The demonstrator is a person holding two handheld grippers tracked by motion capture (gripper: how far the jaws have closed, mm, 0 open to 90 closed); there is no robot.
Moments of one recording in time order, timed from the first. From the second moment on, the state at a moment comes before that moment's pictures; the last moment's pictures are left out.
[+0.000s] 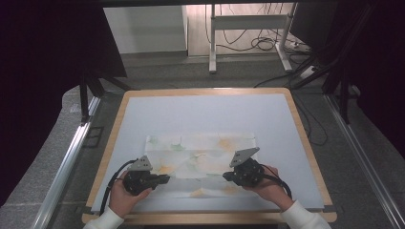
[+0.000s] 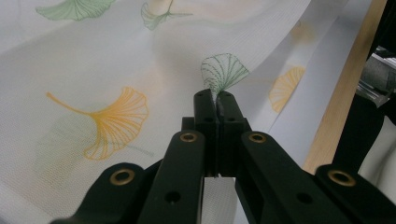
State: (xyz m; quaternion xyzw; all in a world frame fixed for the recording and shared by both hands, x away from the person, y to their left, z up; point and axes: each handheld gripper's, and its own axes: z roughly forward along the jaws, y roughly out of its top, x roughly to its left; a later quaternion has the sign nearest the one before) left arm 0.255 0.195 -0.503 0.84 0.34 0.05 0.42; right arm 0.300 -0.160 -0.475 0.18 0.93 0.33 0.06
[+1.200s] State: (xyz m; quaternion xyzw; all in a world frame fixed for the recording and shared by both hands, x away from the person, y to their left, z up) left arm 0.344 0.187 -0.436 0.82 0.35 0.13 0.44; right arm 0.392 -0.158 -0.413 0.23 0.89 0.37 0.16
